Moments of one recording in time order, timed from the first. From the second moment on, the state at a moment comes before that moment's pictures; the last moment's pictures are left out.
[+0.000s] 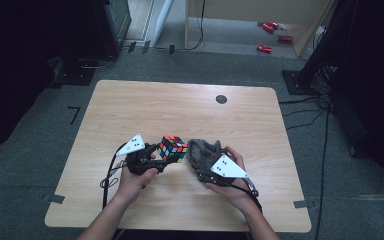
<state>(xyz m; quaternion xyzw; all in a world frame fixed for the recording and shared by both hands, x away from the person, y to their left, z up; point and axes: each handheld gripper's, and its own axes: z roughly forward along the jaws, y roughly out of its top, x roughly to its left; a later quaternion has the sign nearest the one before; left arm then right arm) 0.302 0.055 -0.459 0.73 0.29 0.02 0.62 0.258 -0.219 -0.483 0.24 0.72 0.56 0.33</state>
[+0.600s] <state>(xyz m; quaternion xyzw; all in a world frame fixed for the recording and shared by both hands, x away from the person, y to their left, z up) 0.302 0.039 -0.461 0.75 0.29 -0.04 0.59 0.246 -0.195 -0.491 0.15 0.73 0.55 0.37</state>
